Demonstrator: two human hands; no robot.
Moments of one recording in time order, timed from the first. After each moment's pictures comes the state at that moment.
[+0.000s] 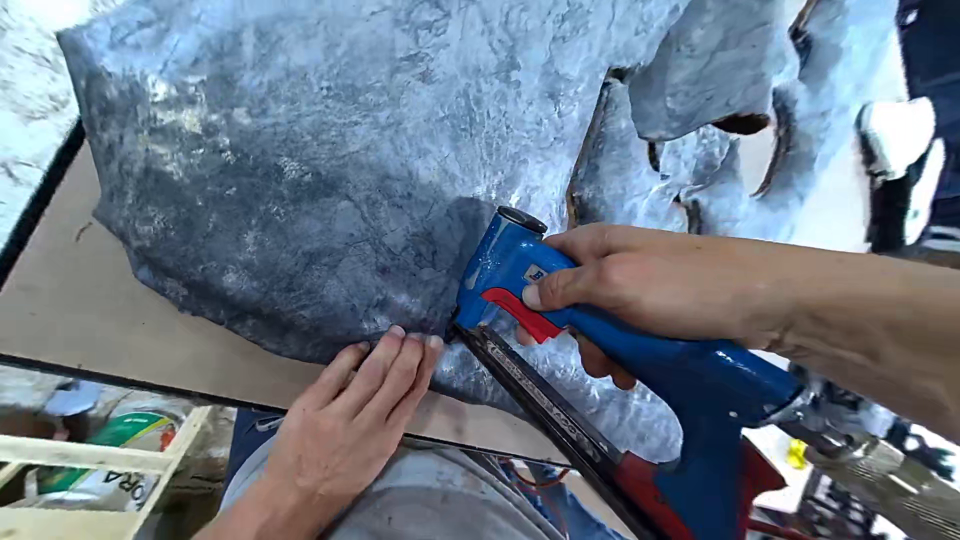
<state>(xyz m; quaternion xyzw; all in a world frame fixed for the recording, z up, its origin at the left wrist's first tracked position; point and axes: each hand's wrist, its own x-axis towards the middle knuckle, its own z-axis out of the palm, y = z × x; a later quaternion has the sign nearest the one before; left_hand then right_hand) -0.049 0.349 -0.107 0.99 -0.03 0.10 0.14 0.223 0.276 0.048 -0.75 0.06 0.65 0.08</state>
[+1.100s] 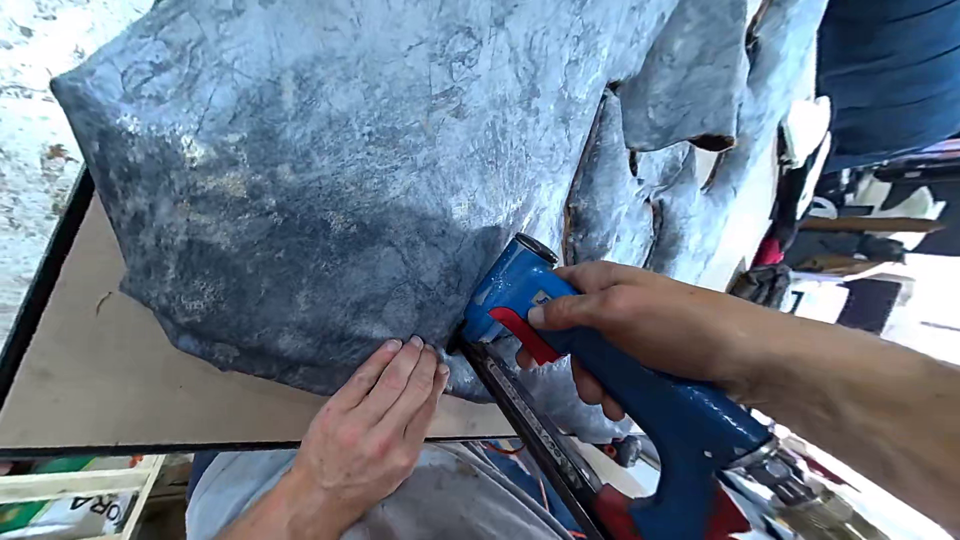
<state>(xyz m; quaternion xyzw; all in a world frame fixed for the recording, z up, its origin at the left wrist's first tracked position) -0.037 0.383 -0.118 0.93 -0.05 0.15 0.32 0.206 0.304 0.050 -0.74 0.23 0.63 0.12</state>
